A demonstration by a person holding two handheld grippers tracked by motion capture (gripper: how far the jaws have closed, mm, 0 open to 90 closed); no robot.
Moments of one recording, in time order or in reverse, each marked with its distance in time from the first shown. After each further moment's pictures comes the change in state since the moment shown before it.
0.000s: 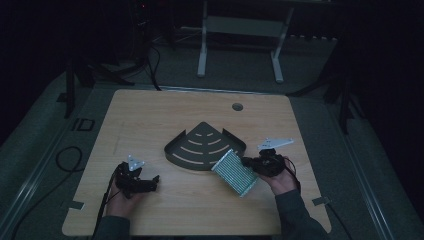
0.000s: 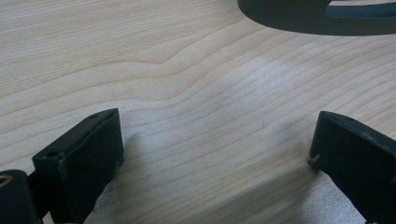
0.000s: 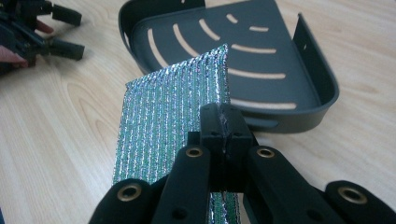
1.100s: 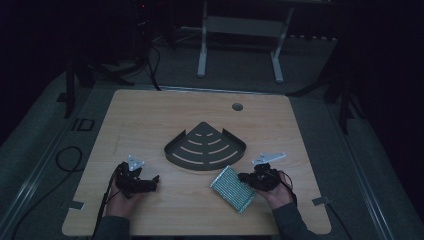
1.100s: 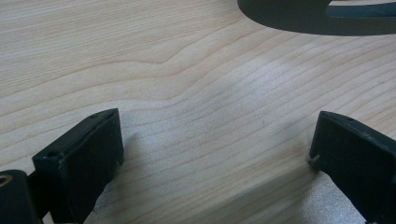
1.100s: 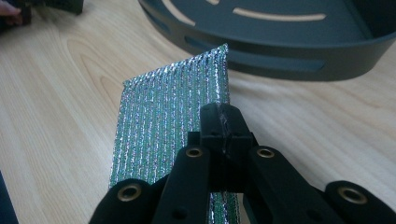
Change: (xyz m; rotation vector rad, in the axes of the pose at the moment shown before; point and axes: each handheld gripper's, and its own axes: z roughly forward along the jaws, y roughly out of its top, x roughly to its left) left arm 0.000 0.000 0.000 0.001 0.000 0.001; right arm 0.015 -0.039 0.017 0.090 0.025 0.019
